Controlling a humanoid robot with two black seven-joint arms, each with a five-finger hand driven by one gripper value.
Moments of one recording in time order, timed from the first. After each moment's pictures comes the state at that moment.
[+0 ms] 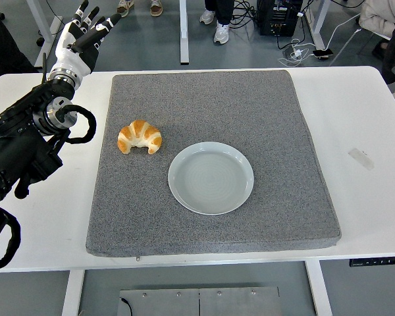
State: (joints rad) left arm -1.11 0.06 -0.62 -0.27 -0.03 -0.14 -0.36; right arm -0.10 0.00 0.07 0.13 -0.08 -0.05 0.23
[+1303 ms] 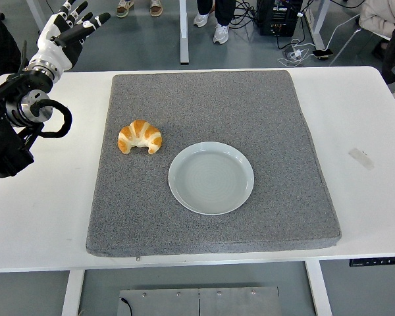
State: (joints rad) left arm -1.13 0.20 -0.46 -0.38 -0.01 -0.14 -0.30; right arm -0.10 0.00 0.07 0.13 -0.08 -0.05 0.23
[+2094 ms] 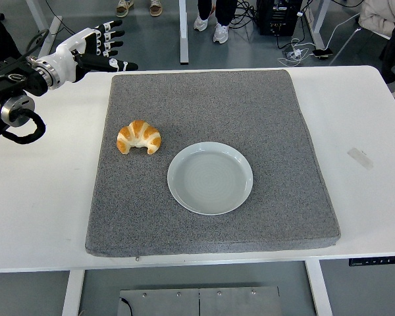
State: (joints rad) left arm -1.29 0.44 0.13 -0.75 0.06 -0.13 -0.27; right arm -0.10 0.00 0.07 0.13 -0.08 -0.05 0.23
